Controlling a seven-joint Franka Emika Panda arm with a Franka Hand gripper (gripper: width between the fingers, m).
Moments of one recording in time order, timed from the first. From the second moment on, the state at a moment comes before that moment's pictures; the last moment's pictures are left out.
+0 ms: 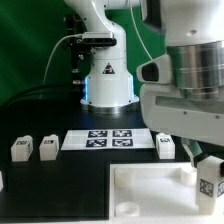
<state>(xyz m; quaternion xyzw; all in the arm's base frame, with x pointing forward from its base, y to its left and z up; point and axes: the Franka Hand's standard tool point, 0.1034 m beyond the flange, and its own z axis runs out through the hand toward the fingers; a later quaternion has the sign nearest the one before) 0.634 0.113 0.083 -0.83 0.55 0.03 0.10</state>
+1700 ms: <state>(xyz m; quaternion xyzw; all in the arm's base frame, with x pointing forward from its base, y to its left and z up) 0.637 0.115 0.074 -1.00 0.00 -0.03 0.05</state>
